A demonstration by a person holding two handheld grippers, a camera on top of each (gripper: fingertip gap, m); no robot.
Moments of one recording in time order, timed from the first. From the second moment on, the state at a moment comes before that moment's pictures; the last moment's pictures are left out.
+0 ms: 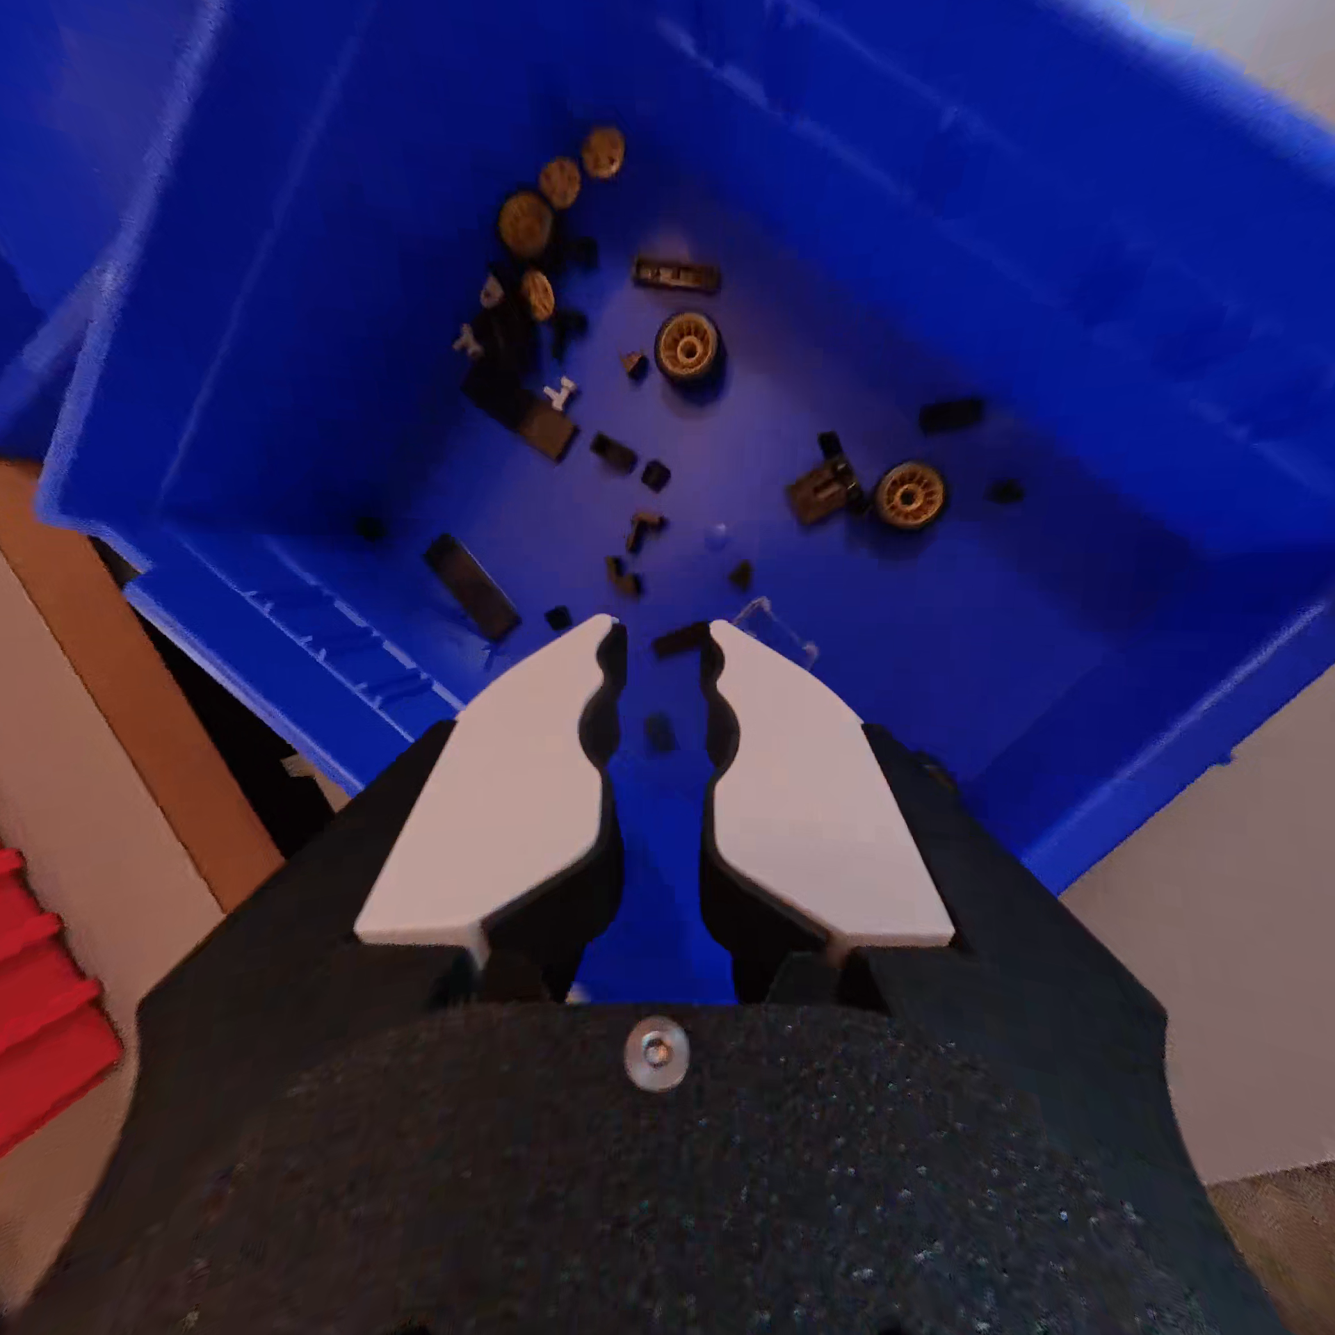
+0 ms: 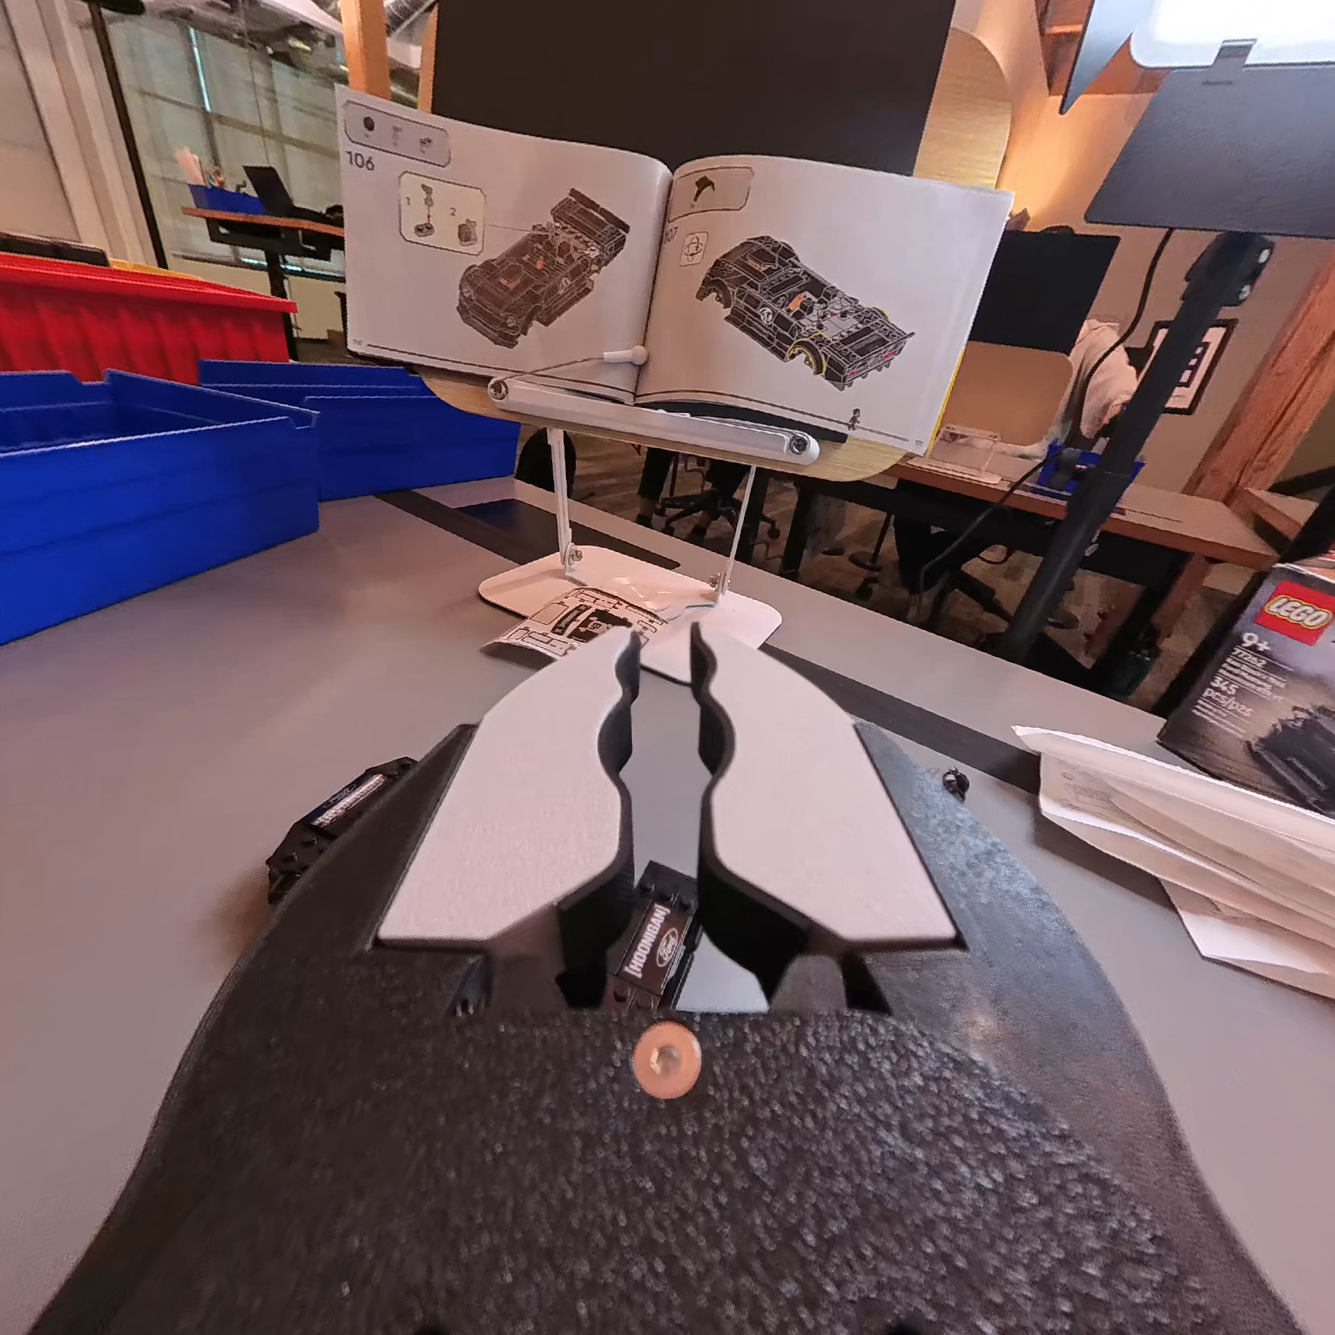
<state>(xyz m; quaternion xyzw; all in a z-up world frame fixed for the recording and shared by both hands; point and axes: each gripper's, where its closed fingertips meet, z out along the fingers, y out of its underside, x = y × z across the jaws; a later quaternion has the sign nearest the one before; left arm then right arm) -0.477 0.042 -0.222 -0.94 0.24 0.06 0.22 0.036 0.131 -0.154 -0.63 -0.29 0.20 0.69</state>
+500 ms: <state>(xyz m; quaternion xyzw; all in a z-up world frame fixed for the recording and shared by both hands) -0.529 0.069 -0.257 -0.94 0.34 0.09 0.03 0.033 0.115 -0.160 -0.65 -0.29 0.13 0.69</state>
